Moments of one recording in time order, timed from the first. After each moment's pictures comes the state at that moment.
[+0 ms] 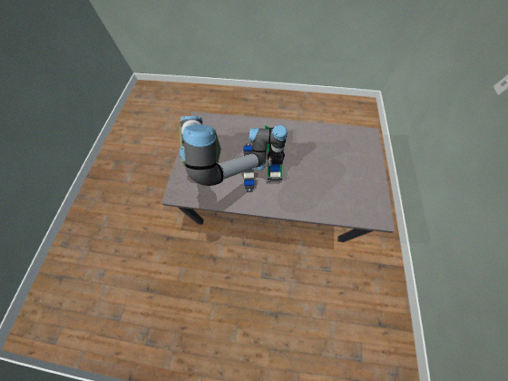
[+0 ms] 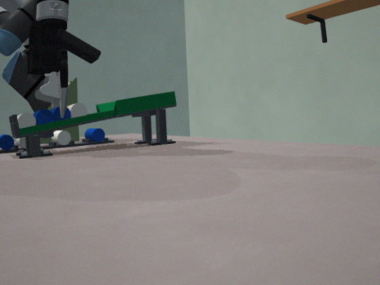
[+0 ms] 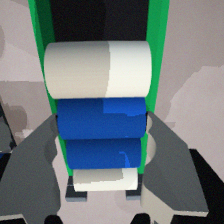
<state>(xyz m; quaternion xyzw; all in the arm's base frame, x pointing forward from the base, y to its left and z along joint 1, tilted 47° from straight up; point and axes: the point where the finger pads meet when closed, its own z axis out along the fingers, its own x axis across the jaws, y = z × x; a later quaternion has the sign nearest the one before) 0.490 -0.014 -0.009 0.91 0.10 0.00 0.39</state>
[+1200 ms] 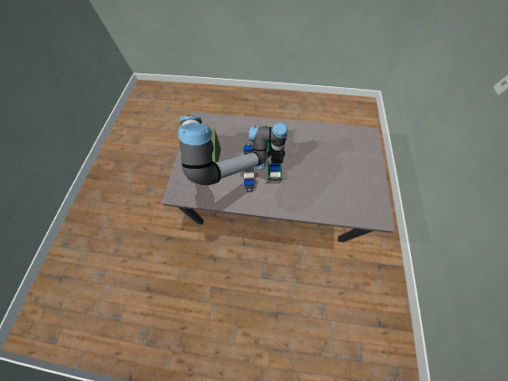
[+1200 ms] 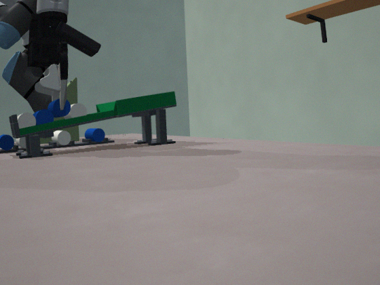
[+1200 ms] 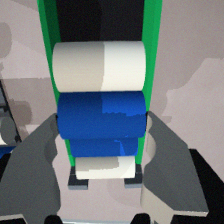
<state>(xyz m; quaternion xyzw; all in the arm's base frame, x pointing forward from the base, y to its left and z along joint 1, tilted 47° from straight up) 0.489 -0.001 0.003 0.91 0.10 0.00 0.39</state>
